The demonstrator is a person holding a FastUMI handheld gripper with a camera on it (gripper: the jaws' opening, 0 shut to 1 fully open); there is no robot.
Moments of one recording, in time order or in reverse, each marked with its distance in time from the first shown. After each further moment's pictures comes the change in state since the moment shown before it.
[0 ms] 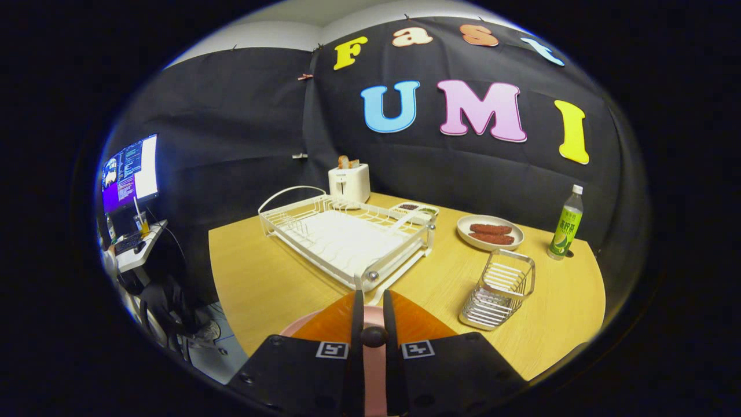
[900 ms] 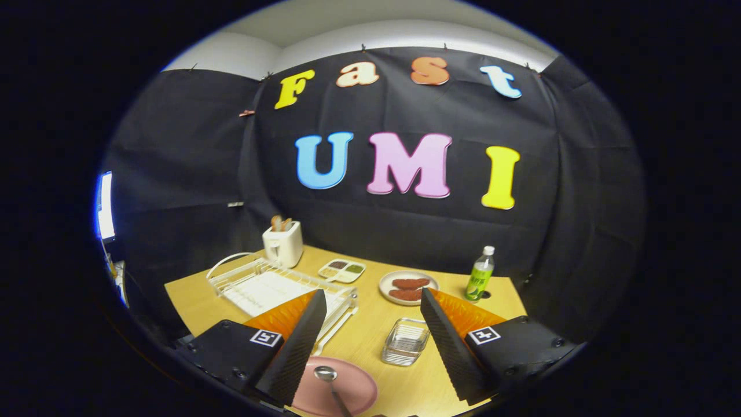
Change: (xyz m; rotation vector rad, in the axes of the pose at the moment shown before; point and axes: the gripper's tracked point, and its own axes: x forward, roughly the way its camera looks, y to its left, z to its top) arm -0.100 -0.079 0.194 0.035 -0.243 -0.423
